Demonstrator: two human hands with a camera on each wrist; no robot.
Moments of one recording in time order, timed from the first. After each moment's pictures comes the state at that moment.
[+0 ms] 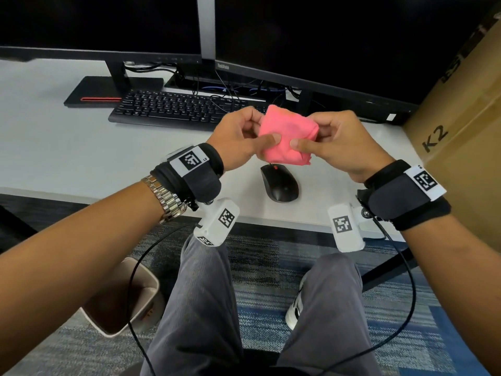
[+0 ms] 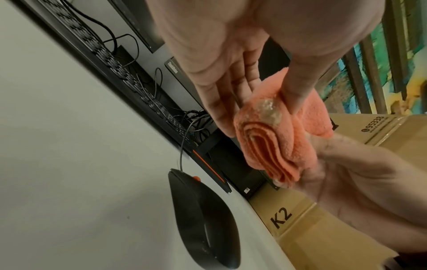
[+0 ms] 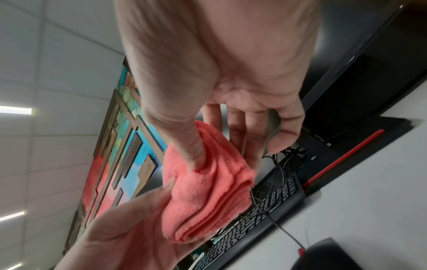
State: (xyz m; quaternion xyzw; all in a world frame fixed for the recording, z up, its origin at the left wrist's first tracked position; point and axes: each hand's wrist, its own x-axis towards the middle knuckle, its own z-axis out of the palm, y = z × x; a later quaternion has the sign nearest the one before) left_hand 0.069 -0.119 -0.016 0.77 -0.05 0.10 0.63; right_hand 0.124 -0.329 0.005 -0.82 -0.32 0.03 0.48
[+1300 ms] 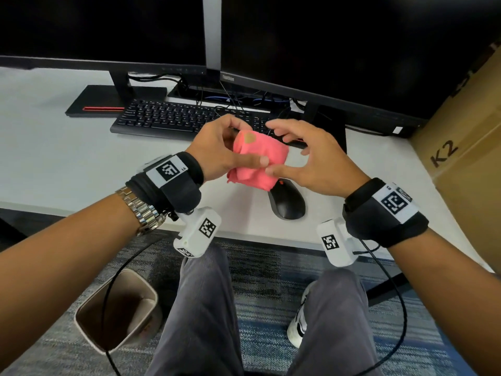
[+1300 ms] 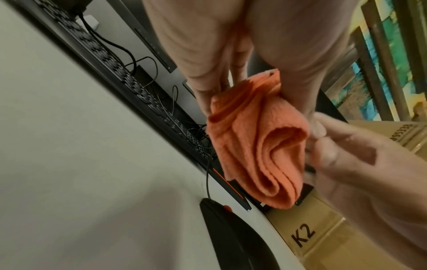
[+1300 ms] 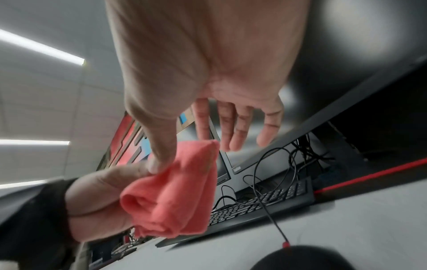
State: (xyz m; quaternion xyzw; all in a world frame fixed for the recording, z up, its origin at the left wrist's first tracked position) left_hand 0.069 -0.079 -0.016 0.78 -0.01 0.09 0.61; right_hand 0.123 -0.290 0.000 -0.86 -0.39 -0.03 0.32
